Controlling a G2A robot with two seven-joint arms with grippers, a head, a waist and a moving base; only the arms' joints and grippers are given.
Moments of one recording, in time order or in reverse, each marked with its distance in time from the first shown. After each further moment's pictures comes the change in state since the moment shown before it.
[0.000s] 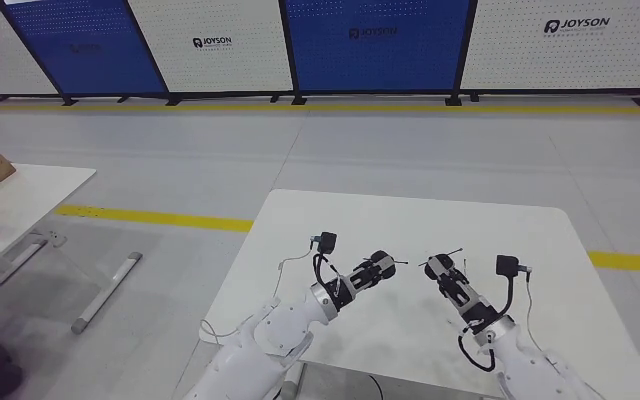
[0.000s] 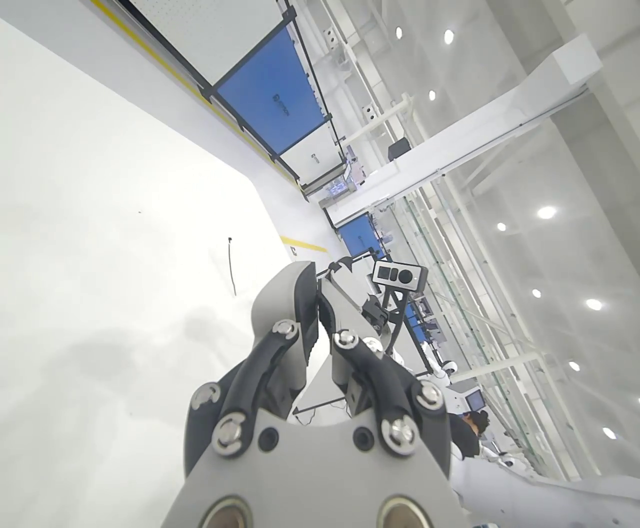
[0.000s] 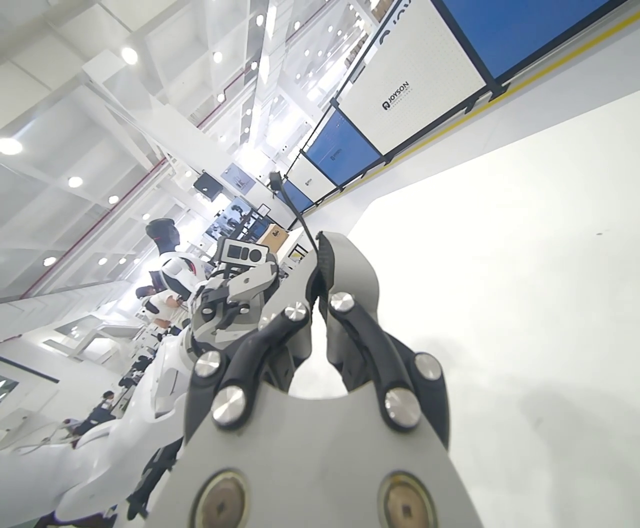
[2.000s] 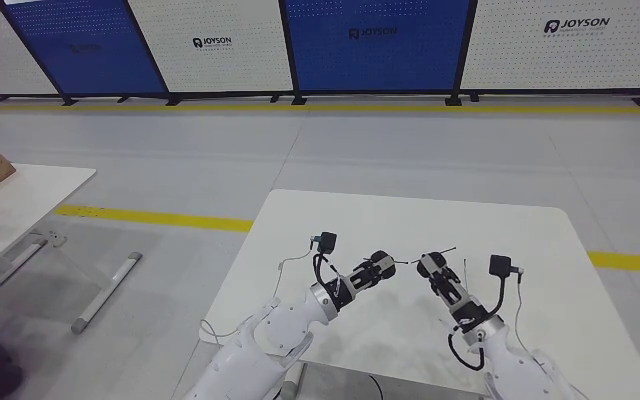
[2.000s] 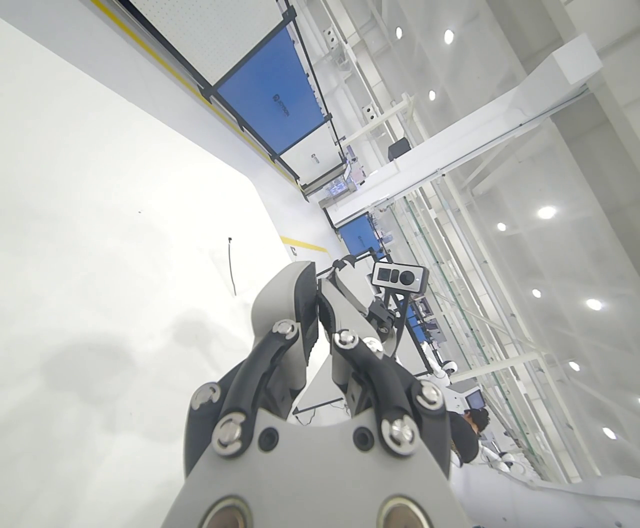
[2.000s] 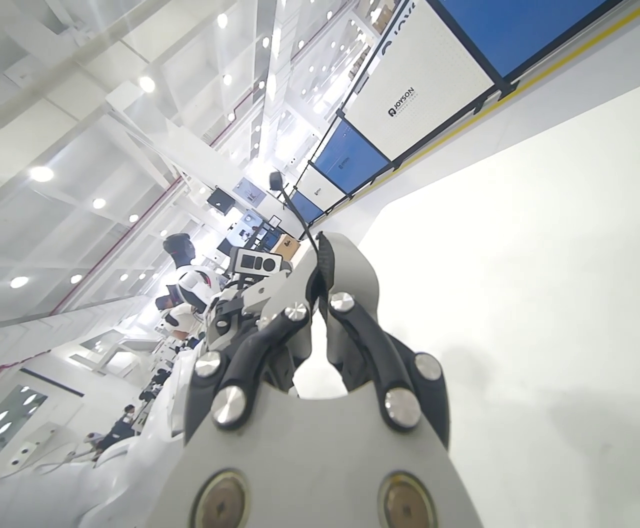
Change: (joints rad) left arm 0.000 0.000 0.000 0.000 0.000 0.000 0.000; right arm -0.012 -0.068 -0.001 -0.004 -0.003 0.022 -0.014
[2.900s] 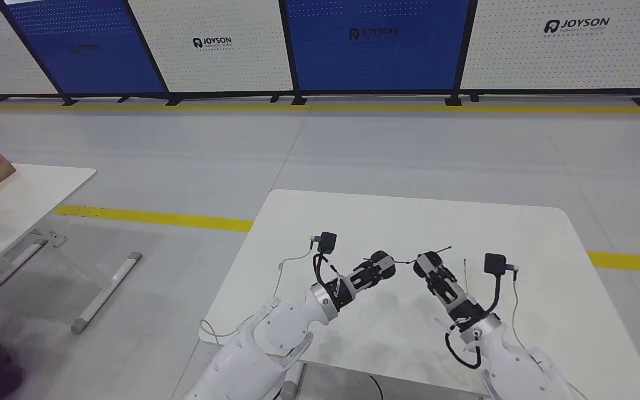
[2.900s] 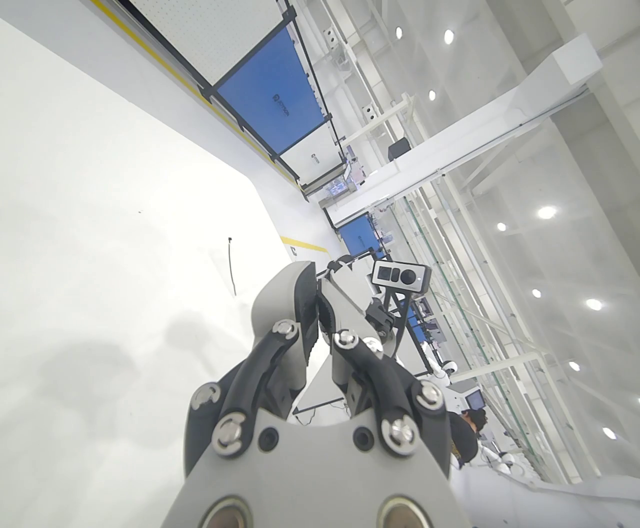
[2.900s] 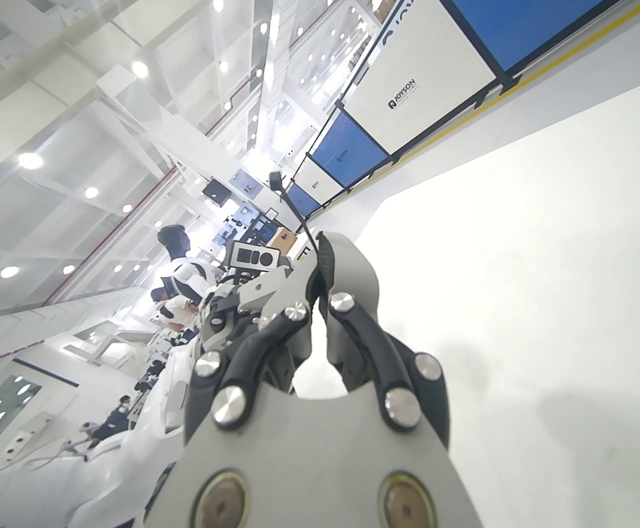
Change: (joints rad) left arm 0.000 0.000 0.000 0.000 0.000 0.000 0.000; right arm -0.006 -0.026 0.022 0.000 -0.025 -0.003 0.031
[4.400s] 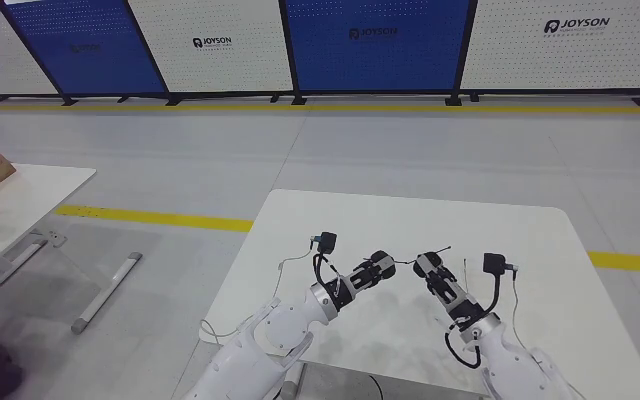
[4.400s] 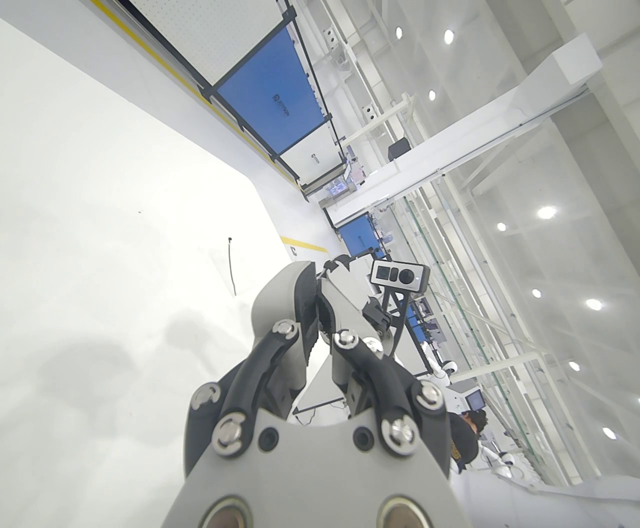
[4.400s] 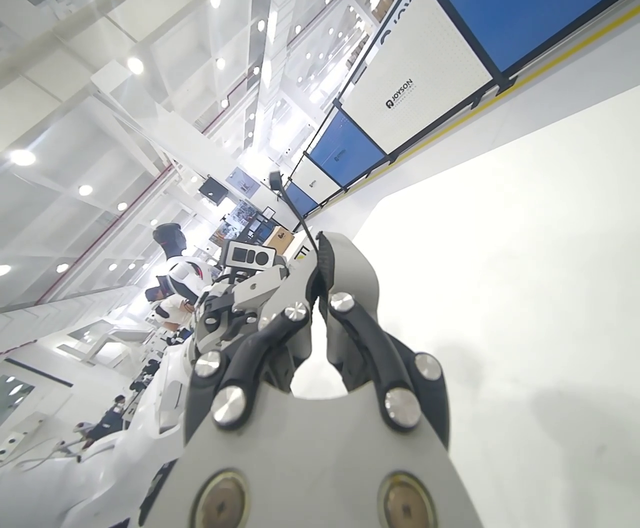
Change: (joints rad) left arm 0.000 0.000 0.000 0.000 0.000 0.000 0.000; right arm -0.010 -0.033 0.032 0.008 -0.037 -0.004 0.040
